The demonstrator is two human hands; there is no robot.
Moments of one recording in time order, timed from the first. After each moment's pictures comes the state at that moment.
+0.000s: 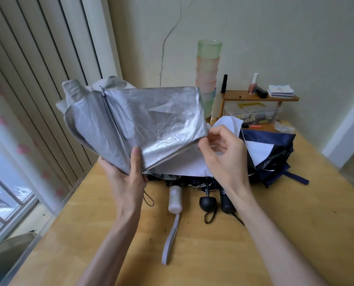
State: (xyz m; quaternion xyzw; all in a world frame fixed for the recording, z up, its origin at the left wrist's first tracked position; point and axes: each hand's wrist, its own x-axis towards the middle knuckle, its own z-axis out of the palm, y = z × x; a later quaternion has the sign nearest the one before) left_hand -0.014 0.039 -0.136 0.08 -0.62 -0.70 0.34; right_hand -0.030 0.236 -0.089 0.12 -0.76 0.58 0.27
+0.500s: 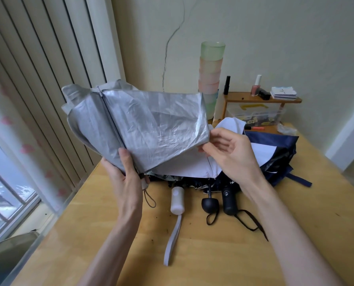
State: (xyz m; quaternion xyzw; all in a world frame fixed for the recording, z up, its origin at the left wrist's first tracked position) left_hand -0.016 0.038 -0.137 0.08 -0.60 -0.72 0.34; right_hand -0.035 0.257 -0.078 0.16 -0.75 0.63 0.13
